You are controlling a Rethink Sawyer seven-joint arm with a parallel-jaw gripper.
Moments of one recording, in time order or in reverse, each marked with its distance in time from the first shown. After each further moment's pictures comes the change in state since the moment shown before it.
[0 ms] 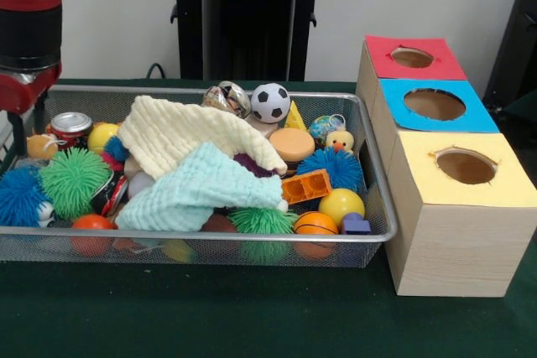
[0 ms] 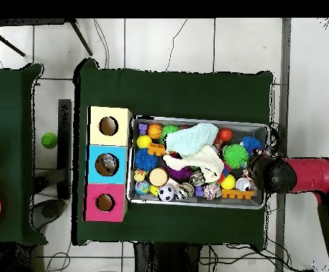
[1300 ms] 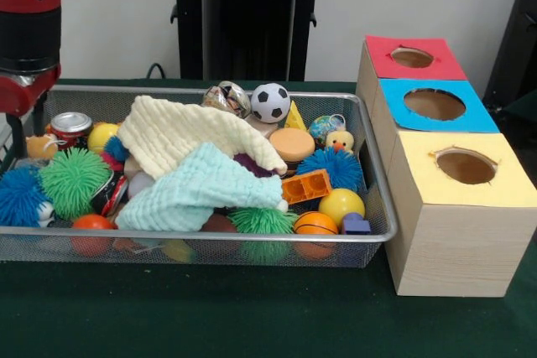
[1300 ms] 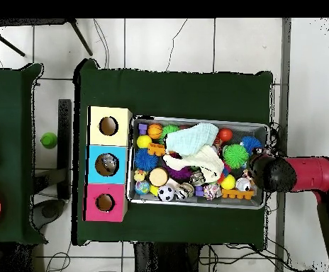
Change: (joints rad) arm 0.003 0.015 0.000 -0.006 -0.001 -0.003 0.000
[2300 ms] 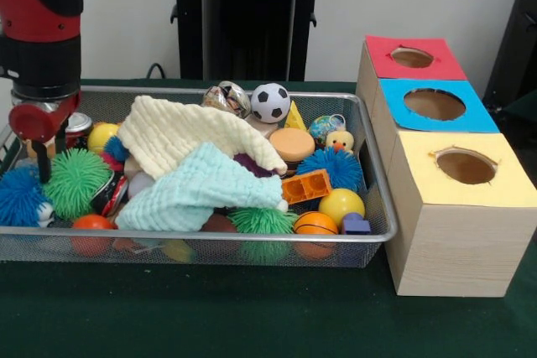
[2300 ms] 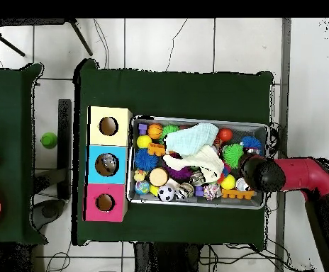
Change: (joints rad) arm 0.003 0.078 -0.002 -0.007 -0.047 -0.099 0.000
